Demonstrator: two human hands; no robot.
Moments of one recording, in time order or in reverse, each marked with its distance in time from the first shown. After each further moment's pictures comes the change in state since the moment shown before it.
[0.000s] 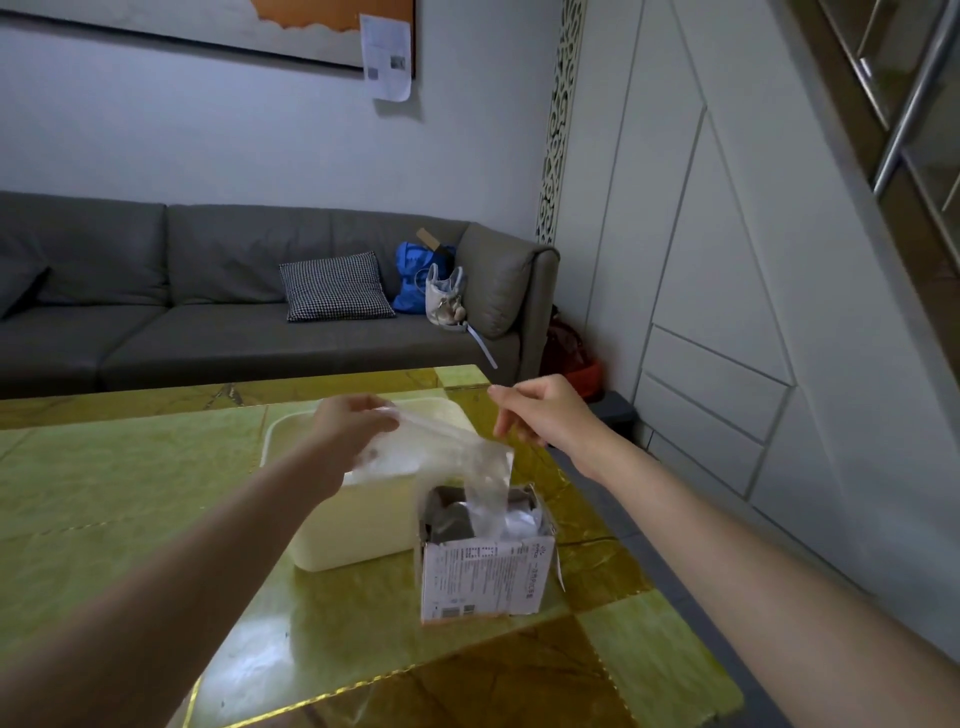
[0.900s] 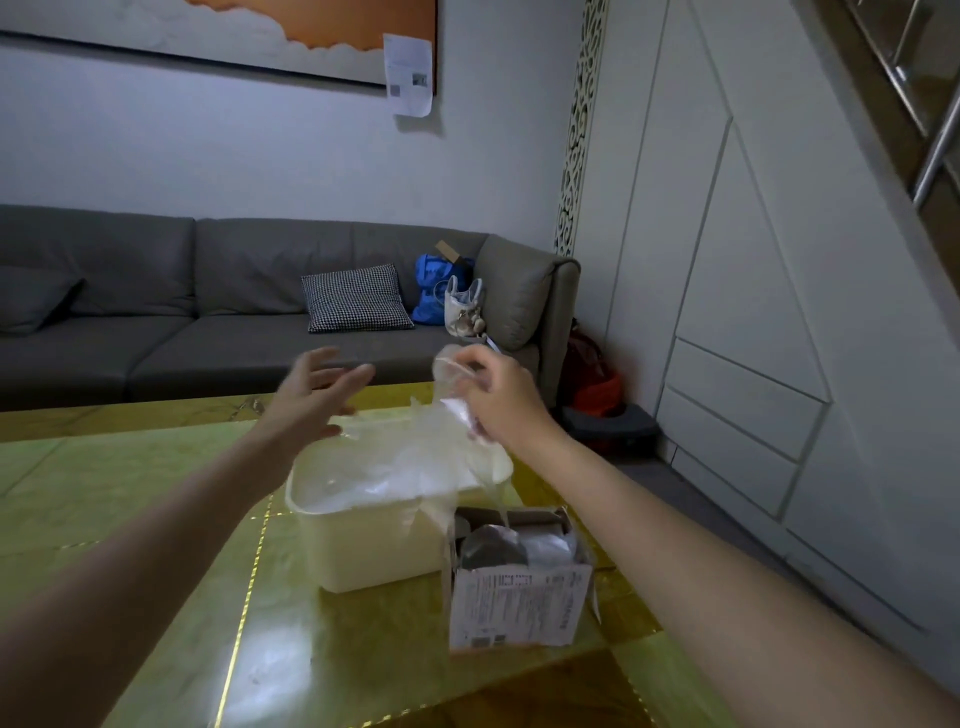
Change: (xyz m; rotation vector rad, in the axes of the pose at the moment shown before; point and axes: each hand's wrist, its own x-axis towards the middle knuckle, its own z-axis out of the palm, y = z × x) left_hand 0.024 0.002 -0.061 -0.073 0.013 0.189; right_hand 0.040 -0.032 0.060 -0.045 0.072 -0.244
